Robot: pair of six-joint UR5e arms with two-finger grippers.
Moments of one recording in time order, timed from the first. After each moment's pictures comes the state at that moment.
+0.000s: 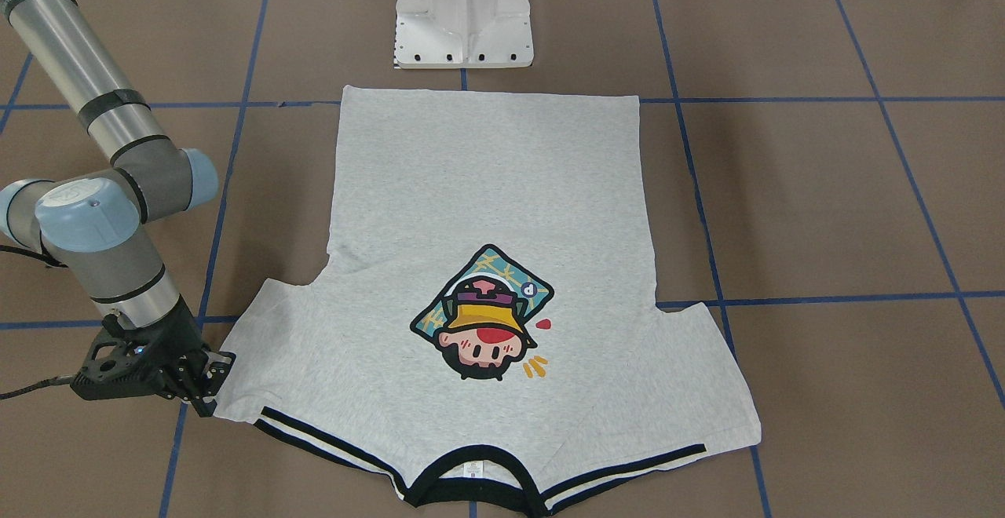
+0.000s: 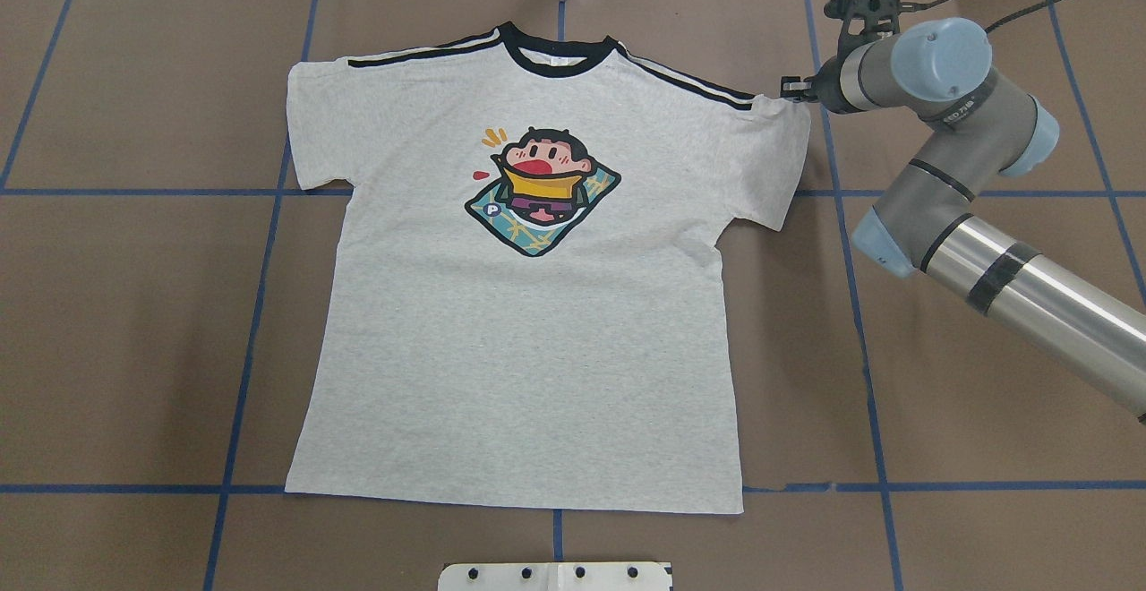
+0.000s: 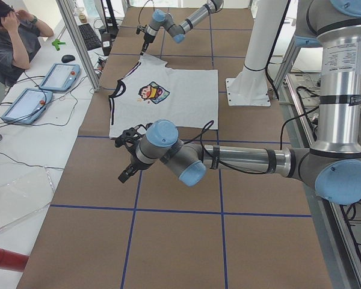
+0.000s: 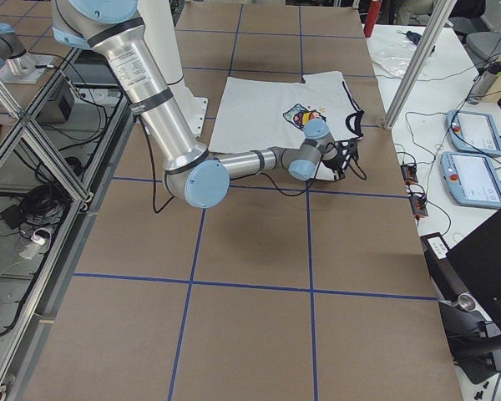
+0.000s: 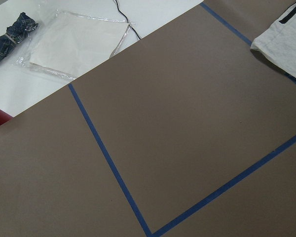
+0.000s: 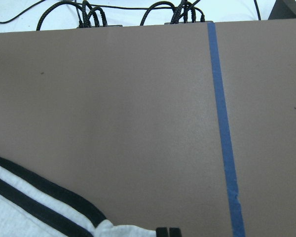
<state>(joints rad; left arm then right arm) -1.52 -1.53 -1.65 -2.28 -2.28 0.04 0.88 -1.01 1.20 -0.85 1.73 1.01</state>
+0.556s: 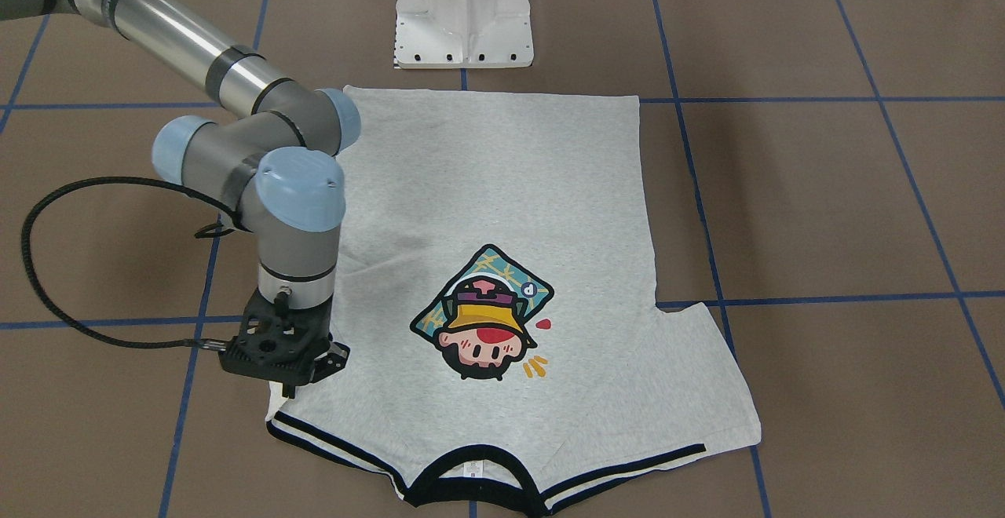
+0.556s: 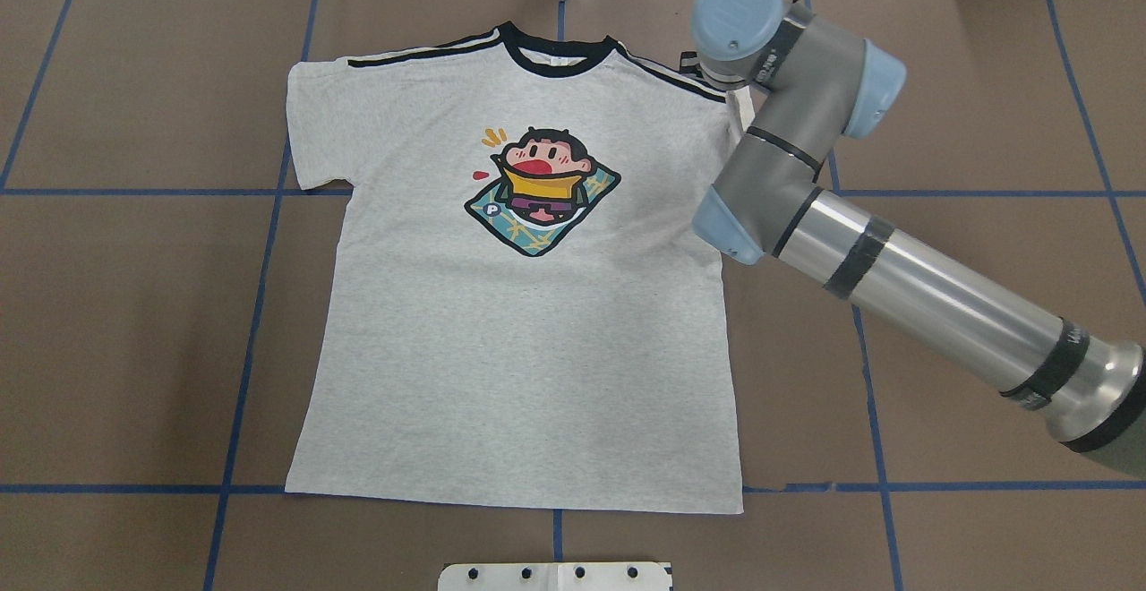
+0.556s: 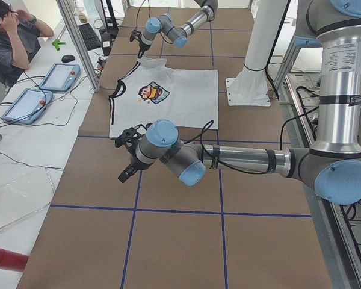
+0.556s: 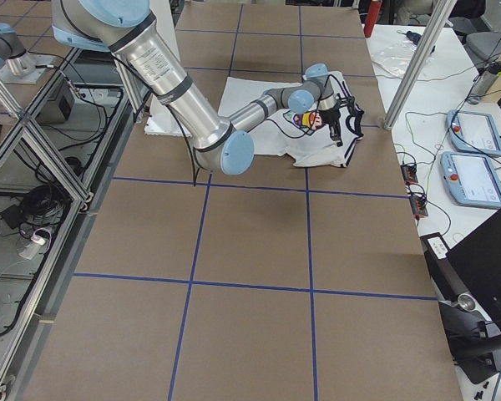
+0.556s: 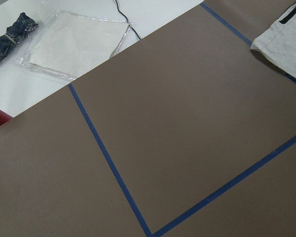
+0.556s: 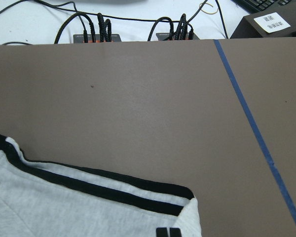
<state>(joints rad) -1.52 -1.53 -1.65 -2.28 -2.28 0.04 0.75 -0.69 1.19 -1.45 1.51 1.21</state>
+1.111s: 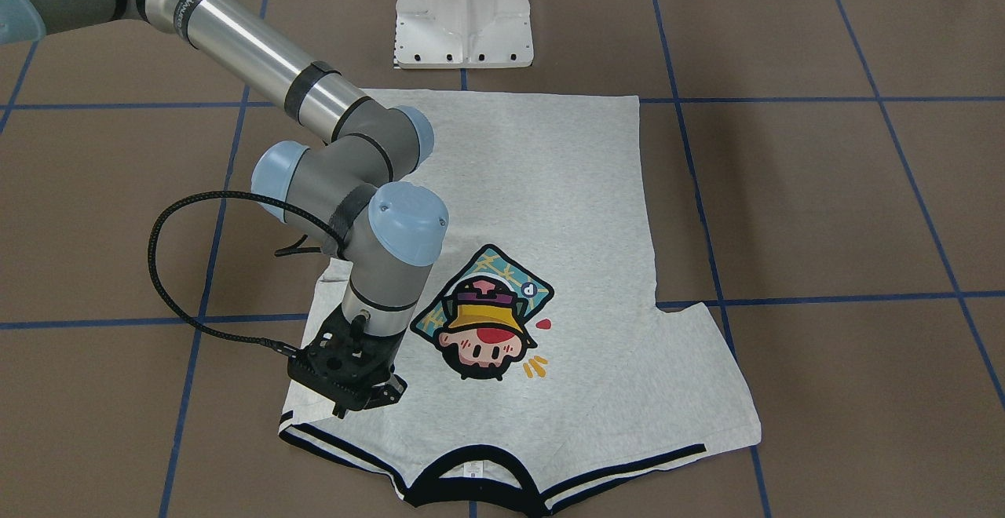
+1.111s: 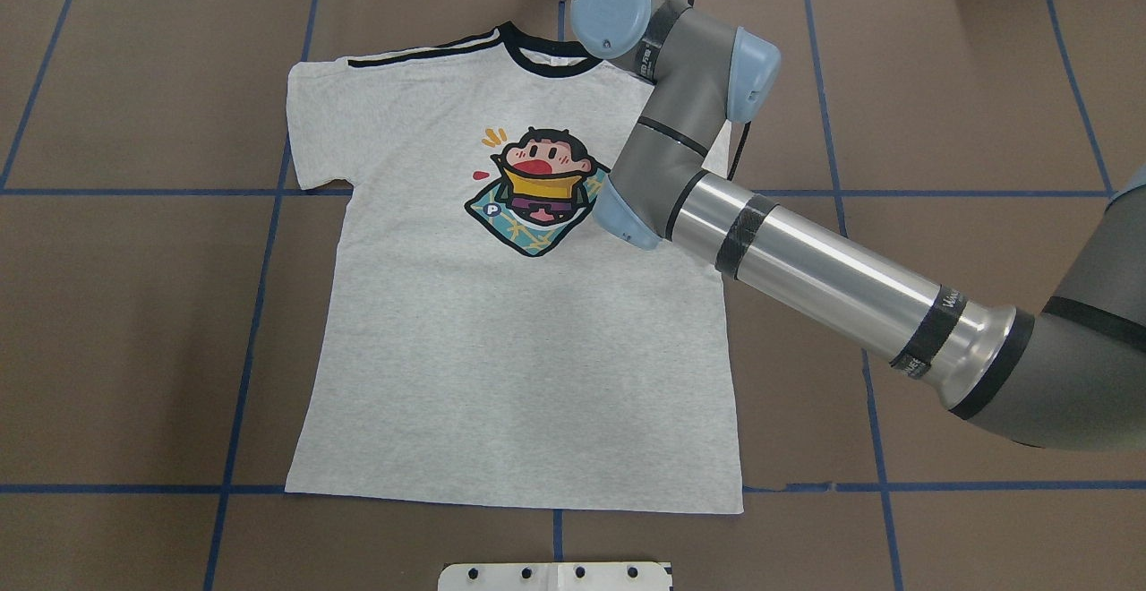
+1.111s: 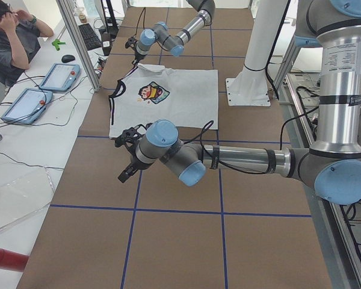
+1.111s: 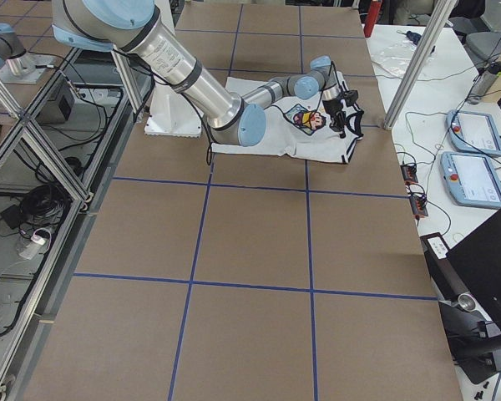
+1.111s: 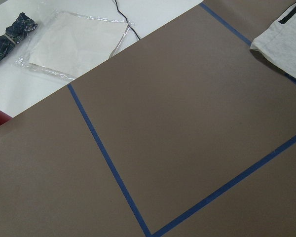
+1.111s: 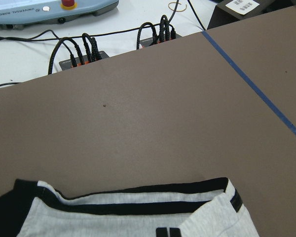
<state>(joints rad) -1.52 -1.53 -1.65 -2.28 -2.28 0.04 0.72 -0.53 0.94 -1.42 1.44 1.50</state>
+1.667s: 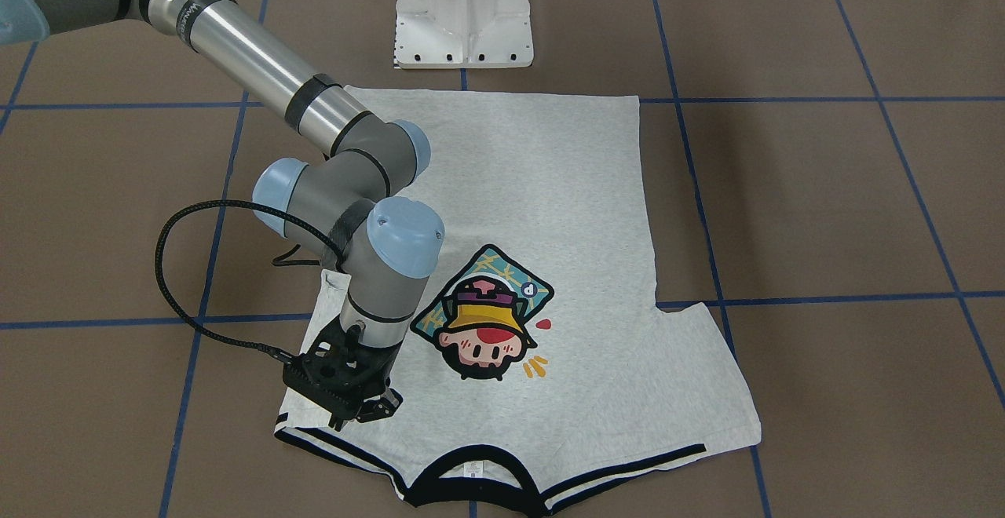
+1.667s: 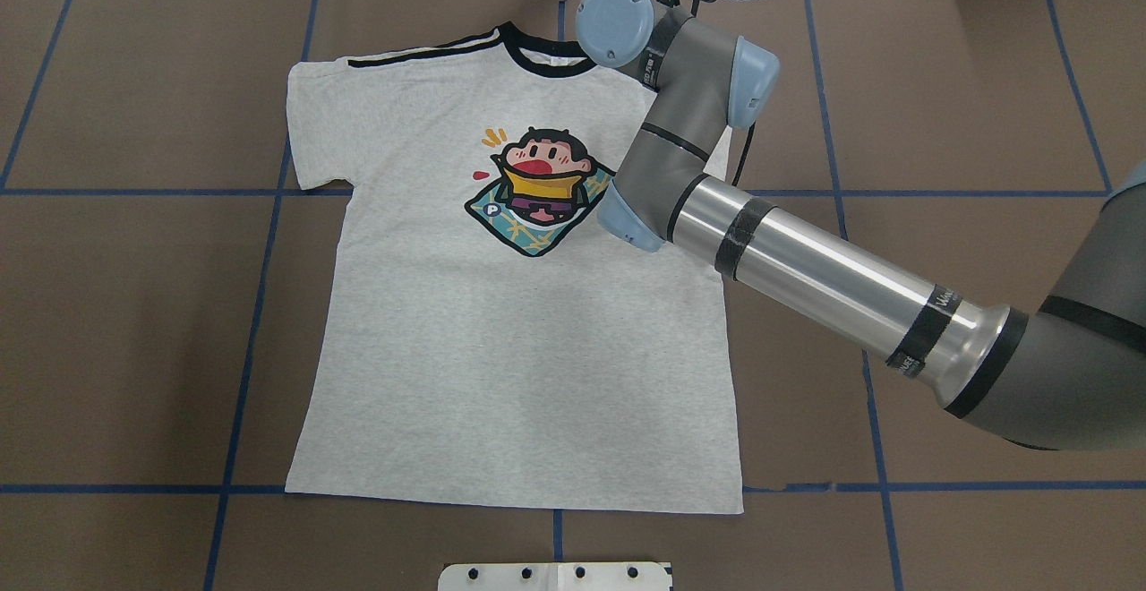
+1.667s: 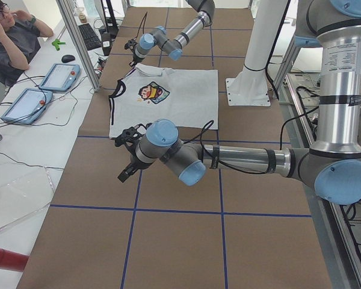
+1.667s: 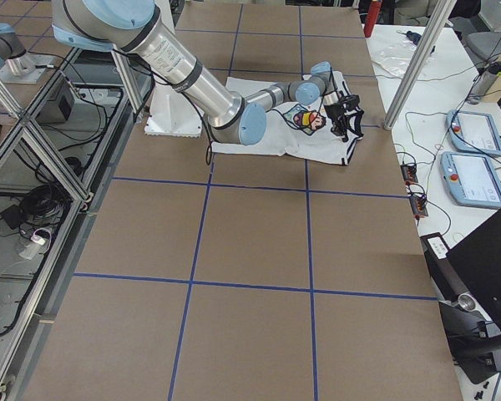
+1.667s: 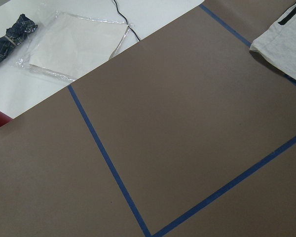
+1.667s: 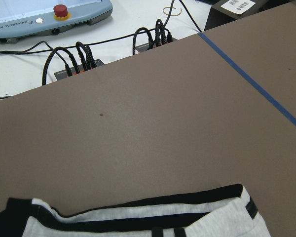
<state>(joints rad) -1.52 -1.53 -1.65 -2.28 -2.28 0.04 0.72 -0.53 0.90 -1.37 1.42 1.52</state>
